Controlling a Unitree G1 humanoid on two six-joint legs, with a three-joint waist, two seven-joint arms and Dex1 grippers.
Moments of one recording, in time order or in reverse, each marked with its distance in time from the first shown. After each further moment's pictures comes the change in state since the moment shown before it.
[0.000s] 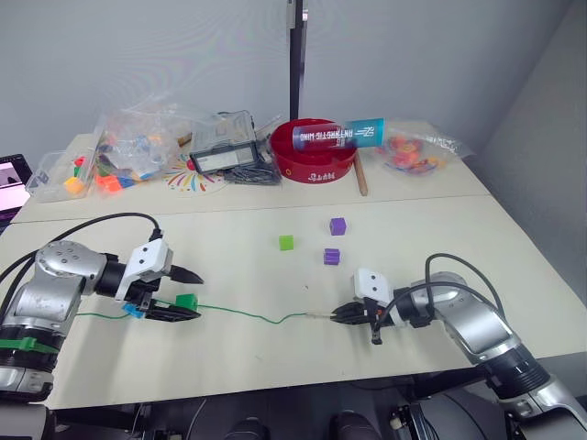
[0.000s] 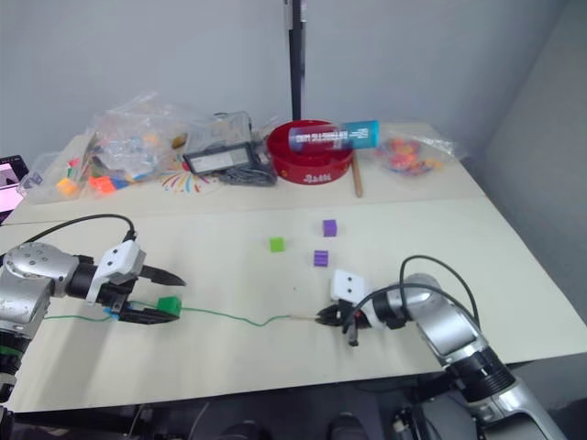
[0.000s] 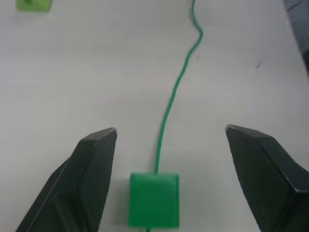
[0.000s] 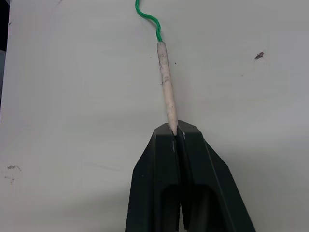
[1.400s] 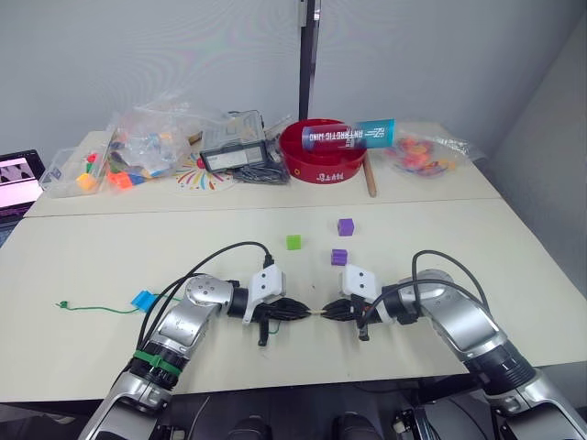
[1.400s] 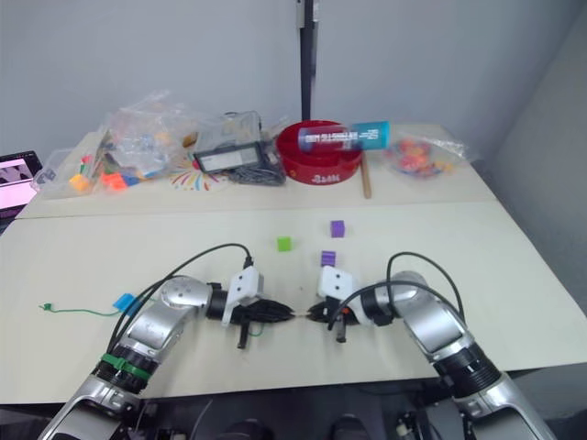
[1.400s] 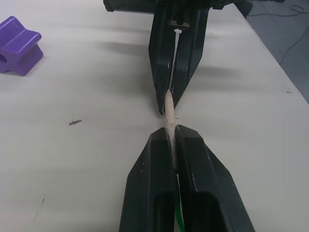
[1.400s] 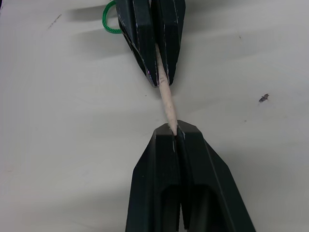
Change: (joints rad) left arm -0.005 -0.516 -0.250 -0.050 0.124 -0.010 0.359; right arm -0.035 0.052 0.028 -0.018 -0.022 0.057 -0.032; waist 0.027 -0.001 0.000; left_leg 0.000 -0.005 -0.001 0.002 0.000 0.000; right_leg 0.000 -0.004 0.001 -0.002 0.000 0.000
